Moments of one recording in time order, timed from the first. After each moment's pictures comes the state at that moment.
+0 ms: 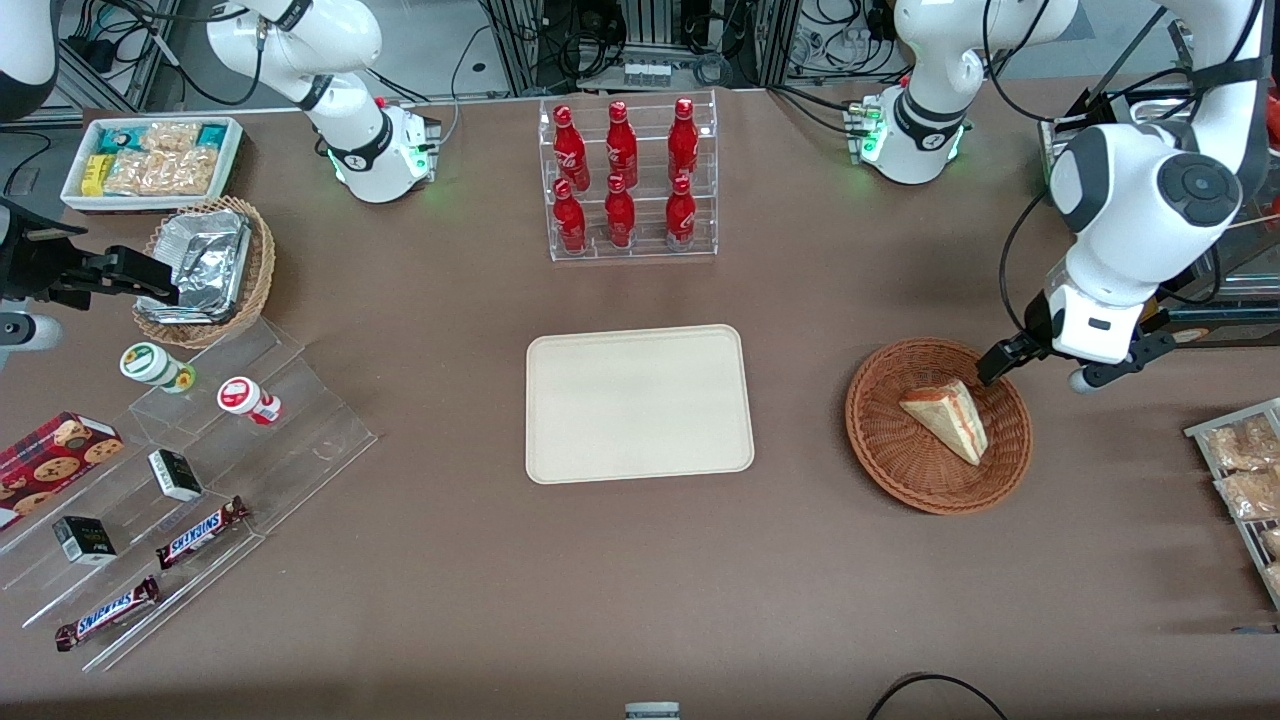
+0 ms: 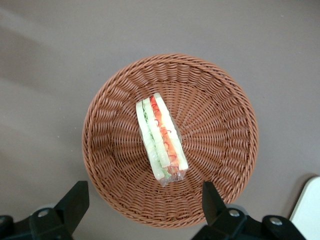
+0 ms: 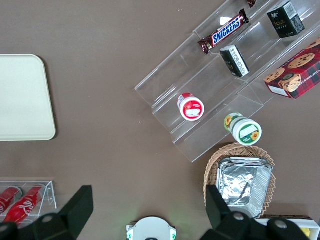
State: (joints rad) arm -0.05 -0.03 0.00 -2.28 0.00 2.35 -0.53
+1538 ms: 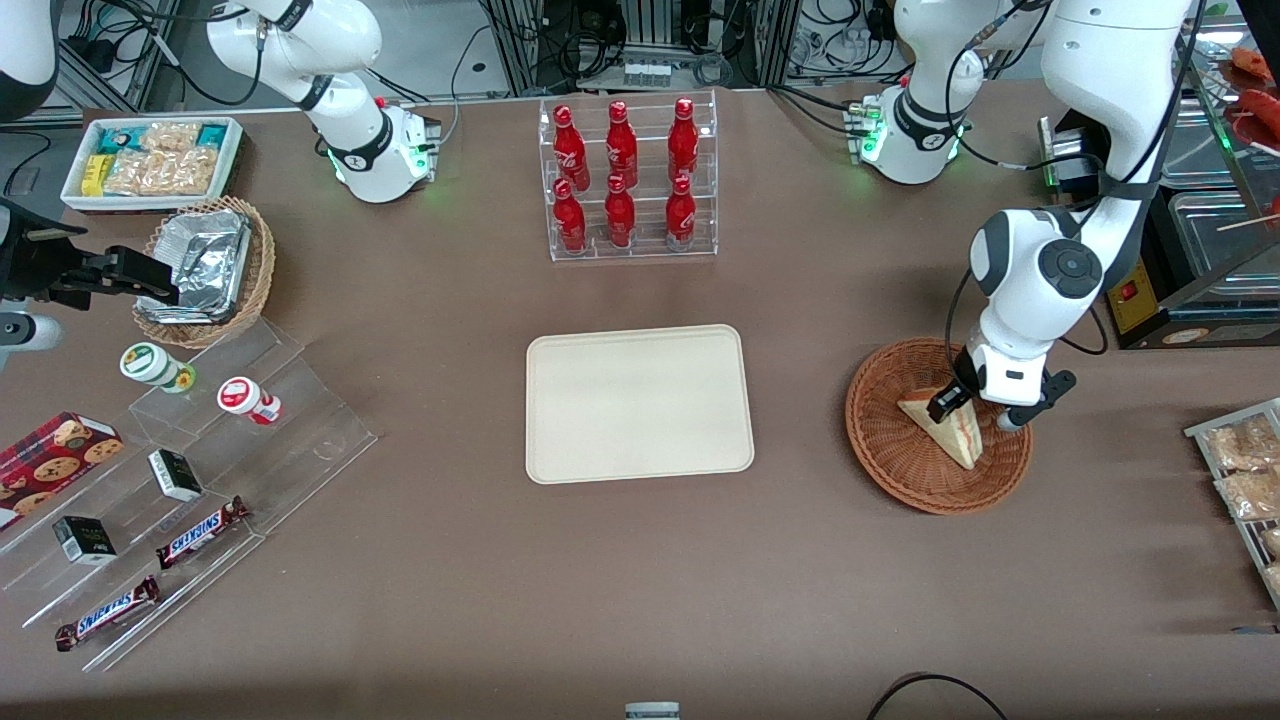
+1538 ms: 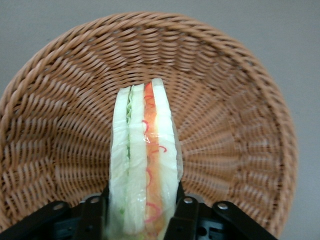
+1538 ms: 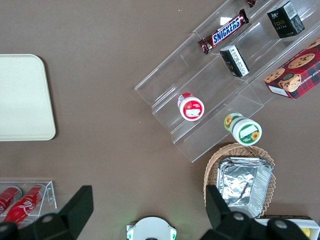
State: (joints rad) arm -0.07 0.23 -0.03 -2.34 -0.01 2.73 -0.69
